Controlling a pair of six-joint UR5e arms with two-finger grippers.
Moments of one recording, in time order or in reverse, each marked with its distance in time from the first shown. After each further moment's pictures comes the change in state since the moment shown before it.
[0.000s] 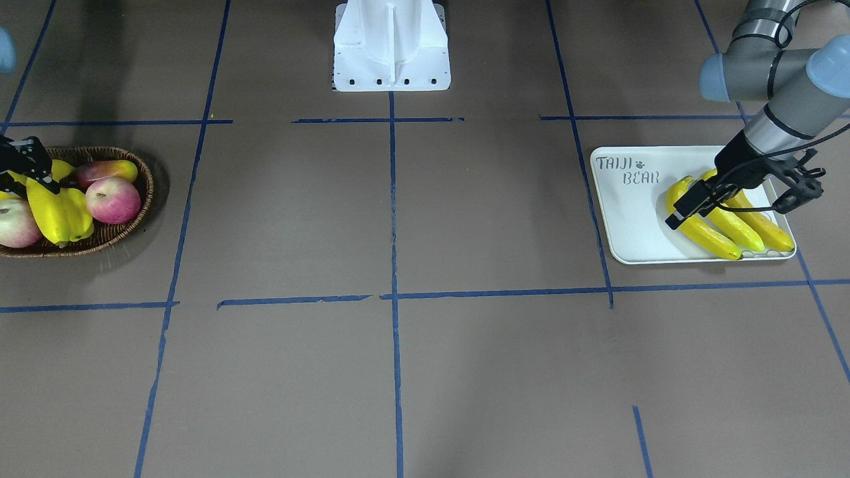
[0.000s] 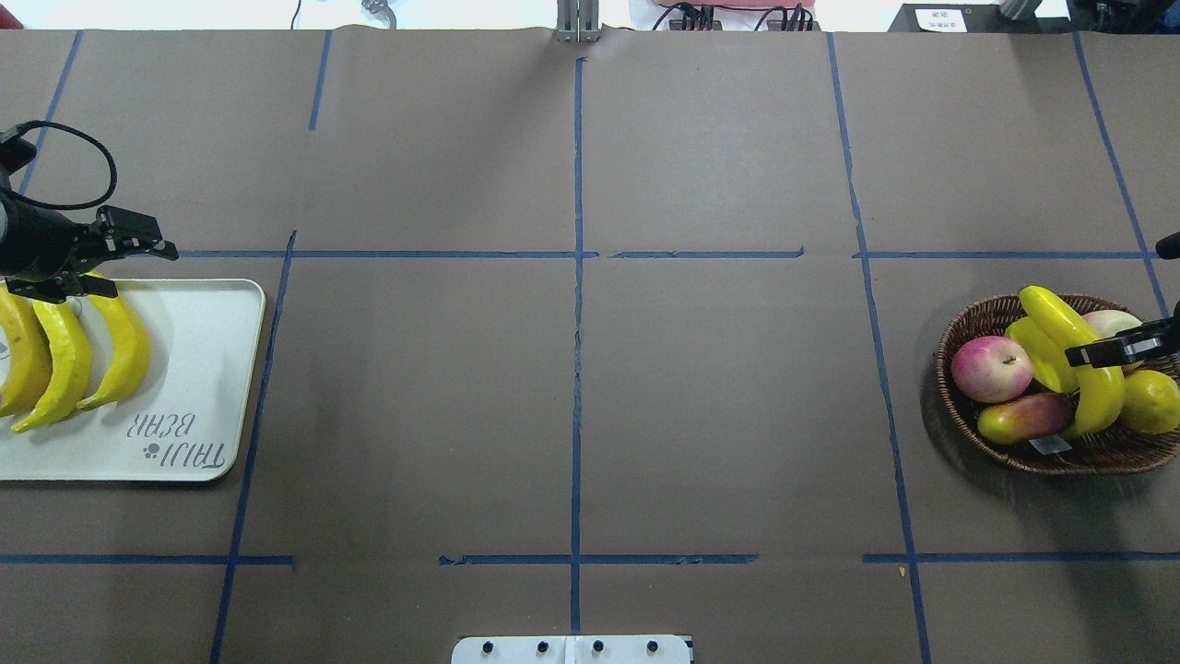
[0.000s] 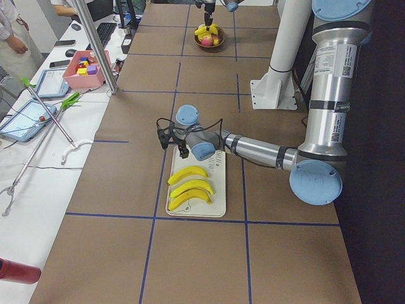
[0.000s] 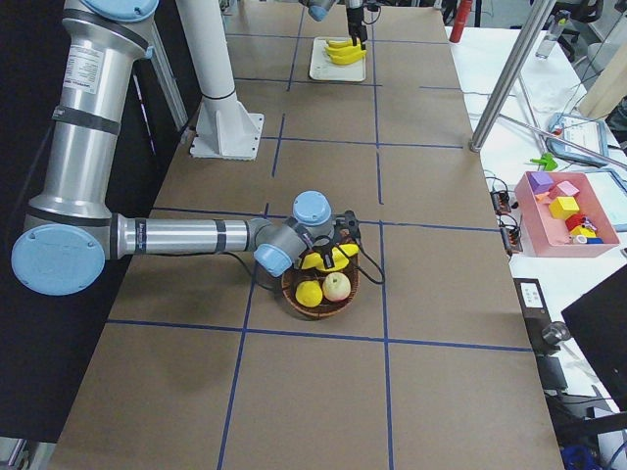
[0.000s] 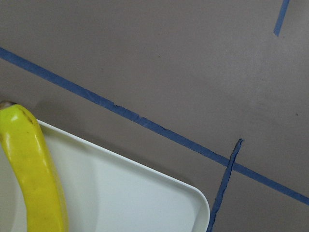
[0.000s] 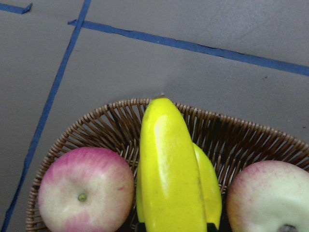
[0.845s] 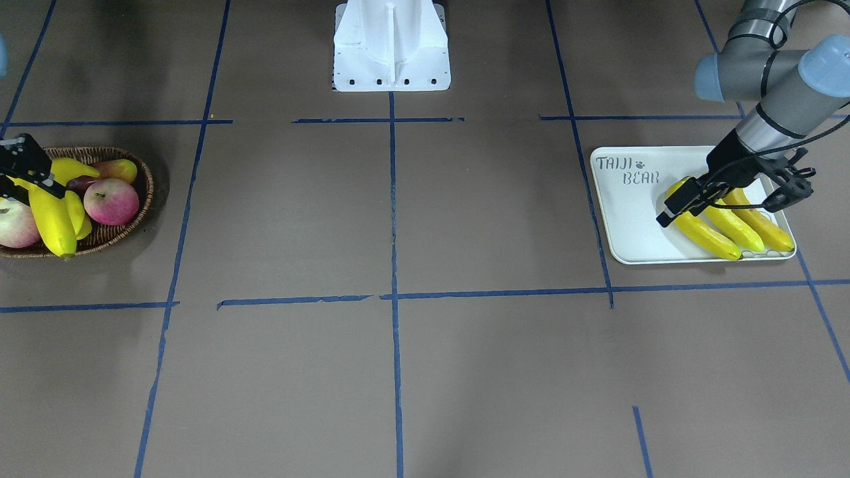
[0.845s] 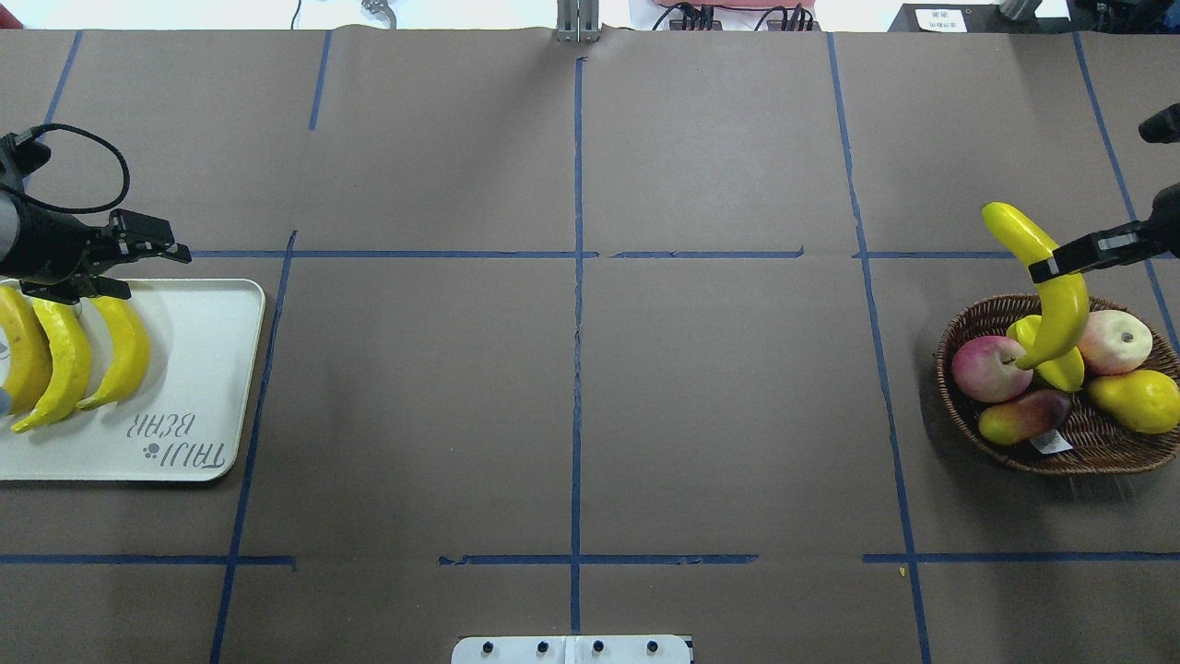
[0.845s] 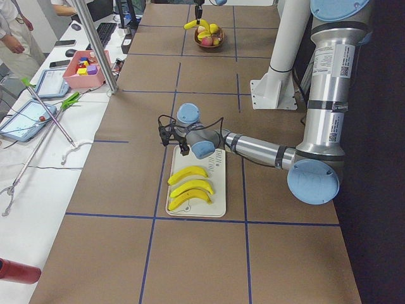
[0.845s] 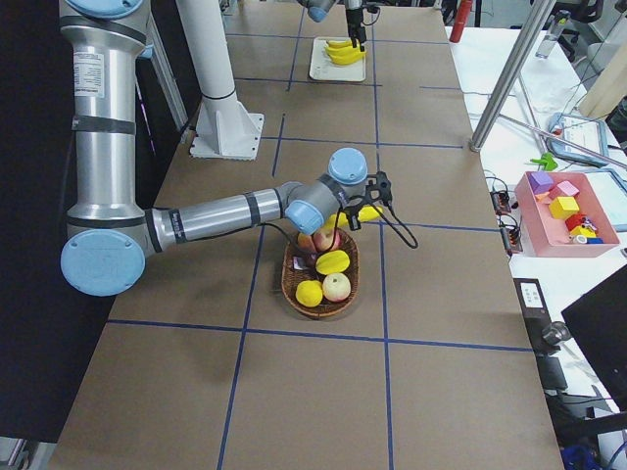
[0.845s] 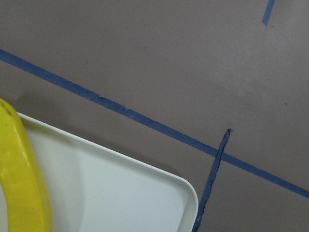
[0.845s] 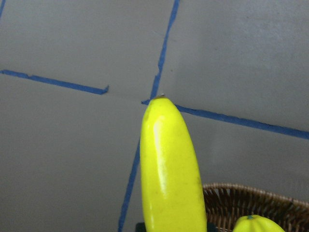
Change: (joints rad) left arm 0.024 -0.007 -0.008 -0.045 0.000 0.002; right arm 0.087 0.241 0.075 -0.305 0.152 0.031
